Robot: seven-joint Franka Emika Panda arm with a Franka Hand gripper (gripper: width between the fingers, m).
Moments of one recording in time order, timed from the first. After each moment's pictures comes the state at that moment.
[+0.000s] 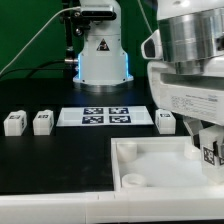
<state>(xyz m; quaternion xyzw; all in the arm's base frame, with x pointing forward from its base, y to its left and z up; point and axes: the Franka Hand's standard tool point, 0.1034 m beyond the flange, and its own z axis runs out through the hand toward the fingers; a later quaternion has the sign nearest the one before) 0.628 0.103 0.068 -0.75 0.65 0.01 0.12</state>
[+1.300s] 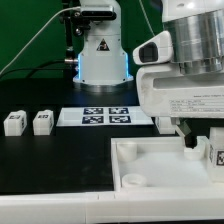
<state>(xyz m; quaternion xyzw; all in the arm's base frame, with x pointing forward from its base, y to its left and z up) 0.625 0.115 0.068 -0.95 0.30 -0.04 0.10</state>
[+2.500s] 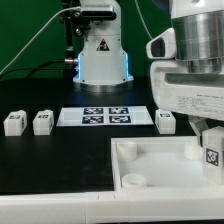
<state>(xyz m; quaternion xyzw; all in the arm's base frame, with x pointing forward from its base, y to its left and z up) 0.629 0.115 0.067 -0.82 0.56 -0.01 0.09</state>
